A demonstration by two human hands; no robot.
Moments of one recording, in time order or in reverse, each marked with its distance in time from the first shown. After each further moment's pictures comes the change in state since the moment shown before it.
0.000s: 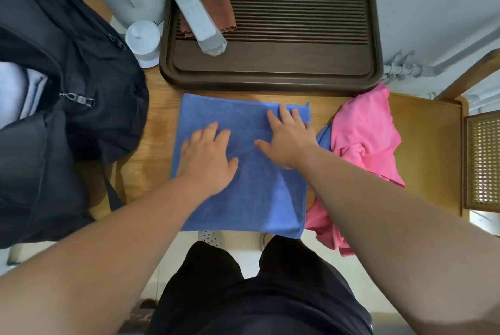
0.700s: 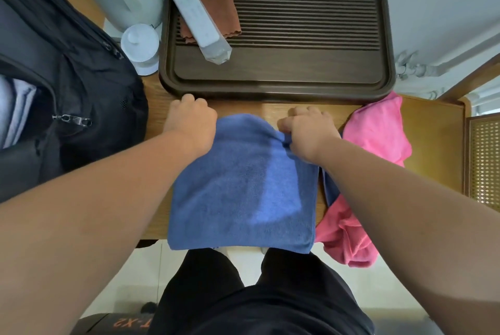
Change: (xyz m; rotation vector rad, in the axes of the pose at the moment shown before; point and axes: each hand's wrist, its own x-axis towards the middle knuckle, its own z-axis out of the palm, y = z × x) left_hand 0.085 -0.033 -0.055 0.417 -0.028 0.091; right_hand 0.029 0.018 -0.034 -0.228 0.070 -0.117
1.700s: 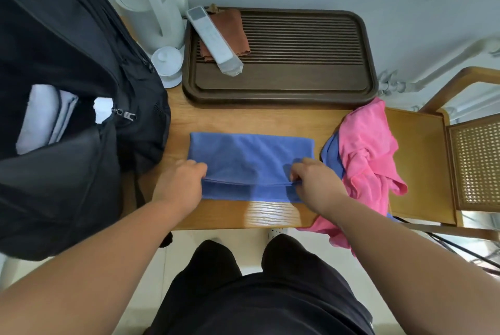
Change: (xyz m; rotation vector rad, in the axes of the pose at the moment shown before) left_hand -0.119 -0.028 0.084 -0.389 0.133 0.001; right_hand -0.107 -0.044 0.048 0.314 0.176 0.026
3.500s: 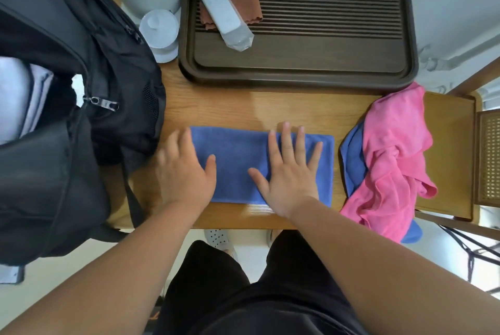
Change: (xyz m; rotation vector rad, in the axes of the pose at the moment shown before) left_hand 0.014 0.026 0.021 -0.279 0.203 -0.448; right_hand 0.039 -0.052 0.059 -0.244 -0.034 0.109
